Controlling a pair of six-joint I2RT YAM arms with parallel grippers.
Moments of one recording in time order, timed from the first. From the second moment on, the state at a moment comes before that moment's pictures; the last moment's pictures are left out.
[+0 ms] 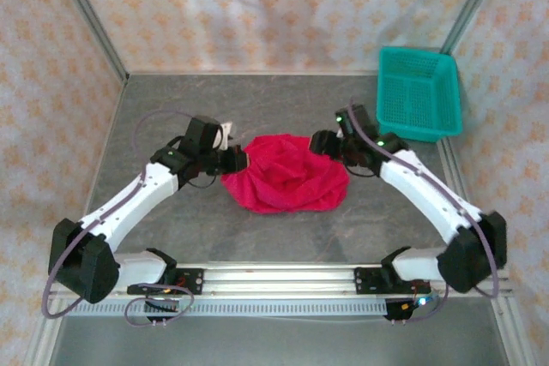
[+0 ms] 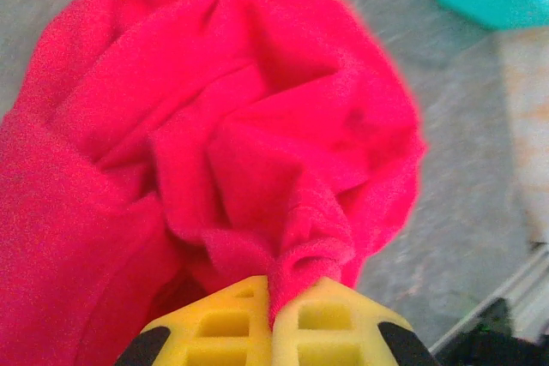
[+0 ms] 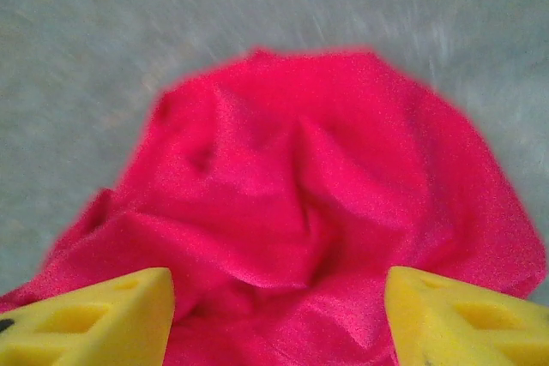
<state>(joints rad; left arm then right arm) -0.41 1.26 0.93 -0.54 0.34 -0.57 0.50 1.32 1.10 -0.69 -0.07 0.69</state>
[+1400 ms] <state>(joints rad) -0.42 1.16 0.84 -0.53 0.15 -0.49 0.57 1.72 1.39 -0.62 -0.24 0.57</state>
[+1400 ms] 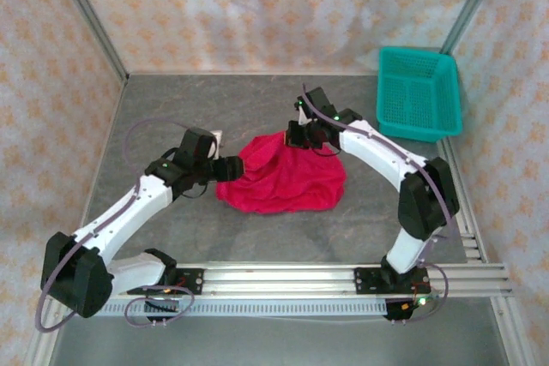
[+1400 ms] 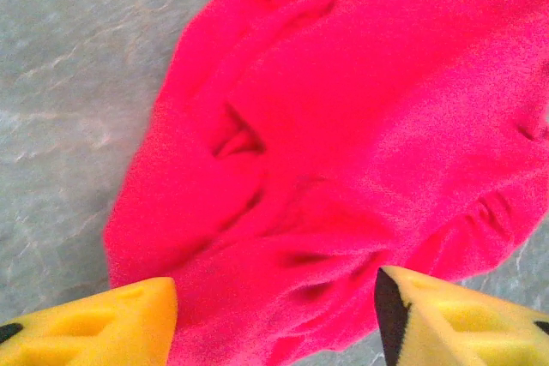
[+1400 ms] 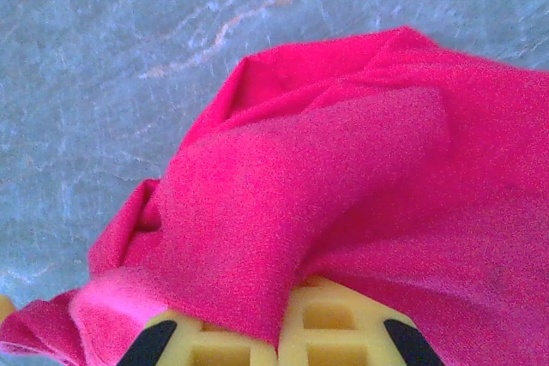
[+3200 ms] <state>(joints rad) -0.47 1.43 1.09 -0.35 0.05 -0.30 0.46 1.76 1.45 -0.62 -0.33 0.54</state>
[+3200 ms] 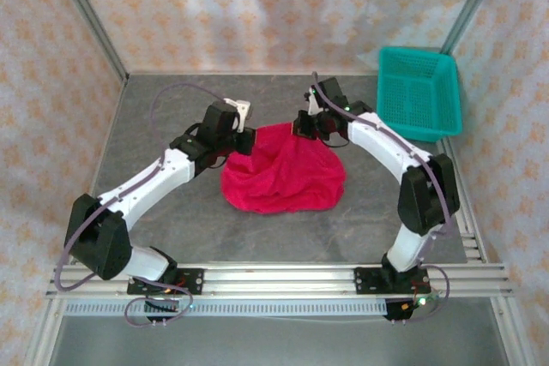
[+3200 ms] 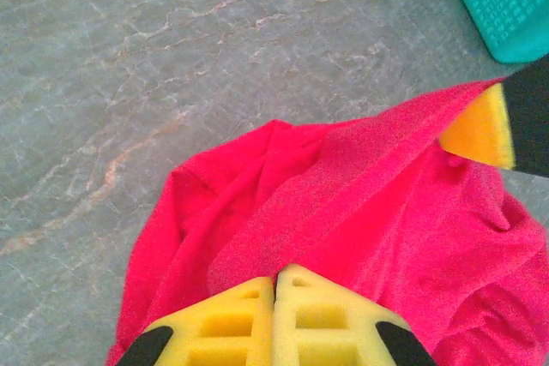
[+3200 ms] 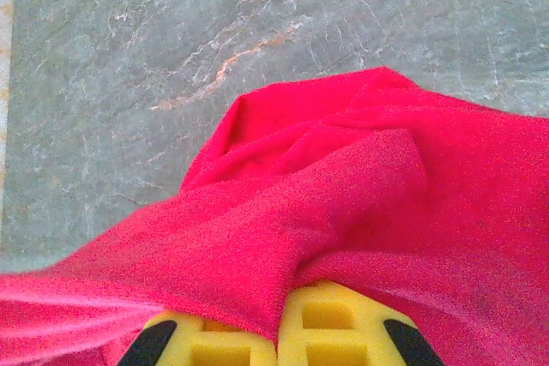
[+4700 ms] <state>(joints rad) -0.35 1.54 1.13 -0.41 0.13 -0.57 0.68 2.00 1.33 -0.26 -0.03 1.17</state>
